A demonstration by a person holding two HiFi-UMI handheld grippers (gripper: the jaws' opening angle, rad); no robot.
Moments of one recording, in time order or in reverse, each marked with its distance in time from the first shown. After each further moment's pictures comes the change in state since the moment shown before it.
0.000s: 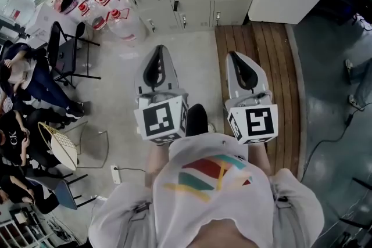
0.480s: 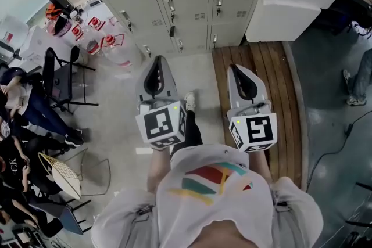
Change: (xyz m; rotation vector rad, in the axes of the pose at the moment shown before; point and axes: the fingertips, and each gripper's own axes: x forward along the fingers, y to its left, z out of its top) left arm 0.114 0.036 -0.022 -0.037 -0.008 -0.022; right arm 0.094 -0.039 -0.019 -0.009 0.012 -0.060
